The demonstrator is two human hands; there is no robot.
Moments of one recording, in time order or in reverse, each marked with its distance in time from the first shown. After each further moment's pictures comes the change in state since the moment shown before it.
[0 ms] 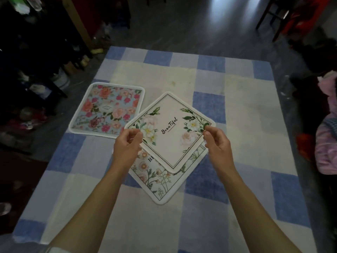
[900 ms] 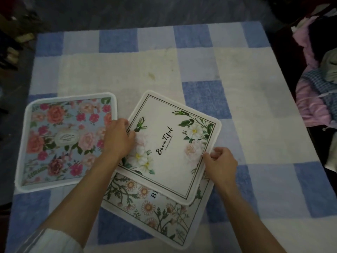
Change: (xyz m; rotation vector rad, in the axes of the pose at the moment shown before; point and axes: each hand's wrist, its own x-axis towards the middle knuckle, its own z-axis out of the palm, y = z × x) left_hand 0.216 -0.030 0.048 0.924 -0.317 0.264; right_hand 0.069 0.078 0.057 -0.481 0.470 0.421
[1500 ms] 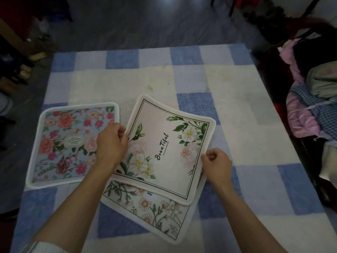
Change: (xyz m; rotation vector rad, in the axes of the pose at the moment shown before) left_hand -0.044 0.018 -0.039 -0.097 0.272 0.125; right_hand -0.012 -0.001 -0.027 0.065 0.014 -0.156
